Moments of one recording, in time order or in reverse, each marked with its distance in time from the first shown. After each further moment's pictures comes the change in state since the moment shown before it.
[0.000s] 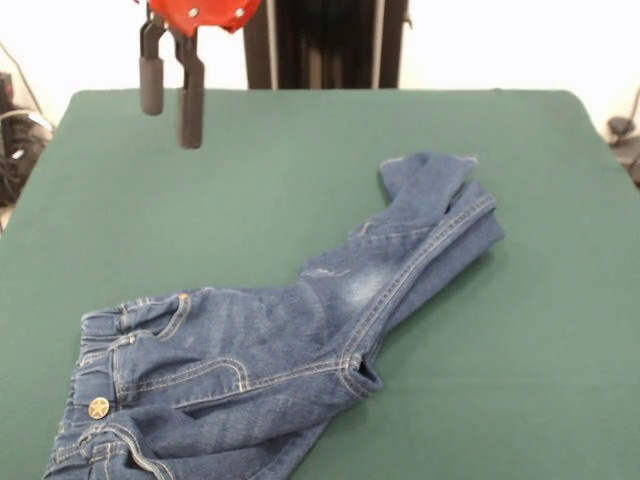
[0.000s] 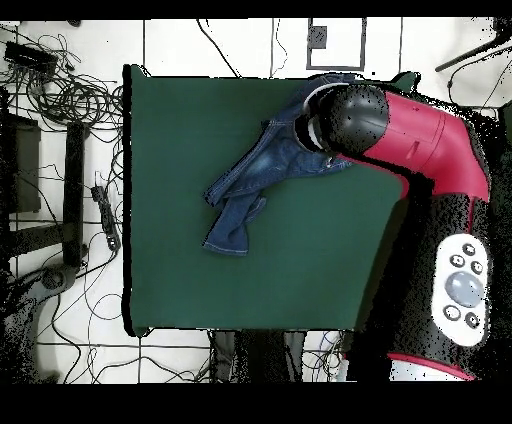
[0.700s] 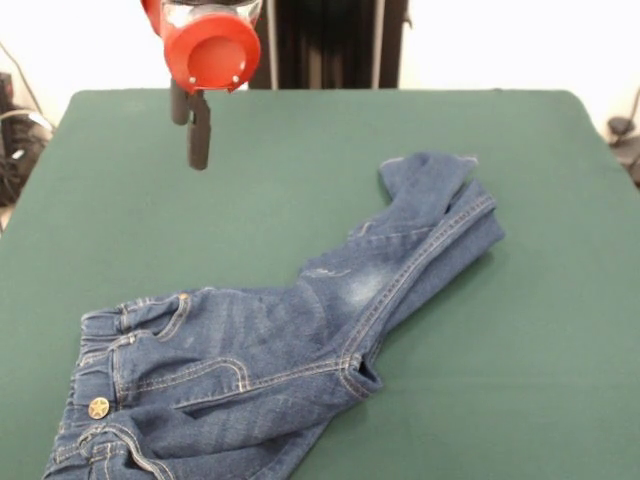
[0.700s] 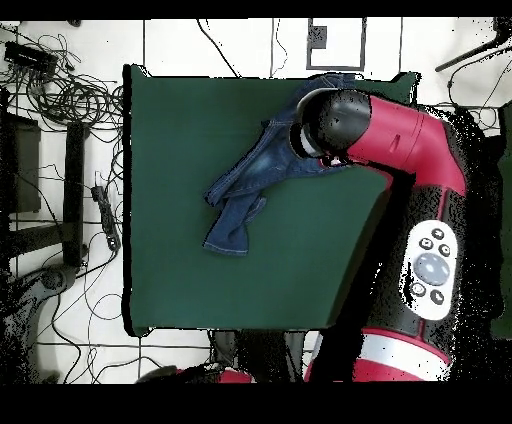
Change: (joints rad) arm 0.057 0.092 -0.119 -0.035 0.036 0.120 0.188
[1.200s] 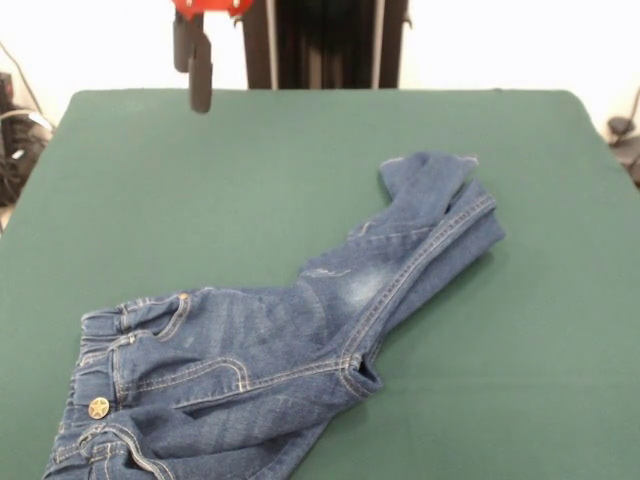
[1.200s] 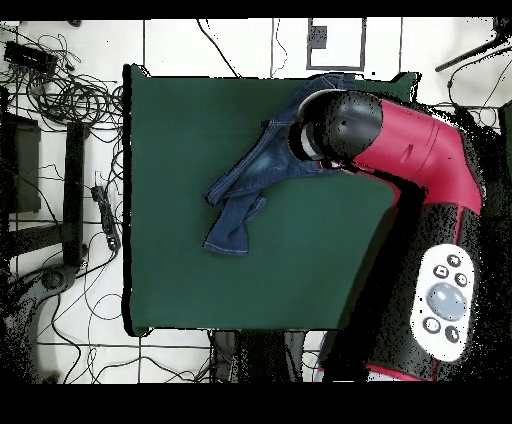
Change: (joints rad) arm 0.007 -0.091 -0.002 0.061 0.039 -0.002 0.000
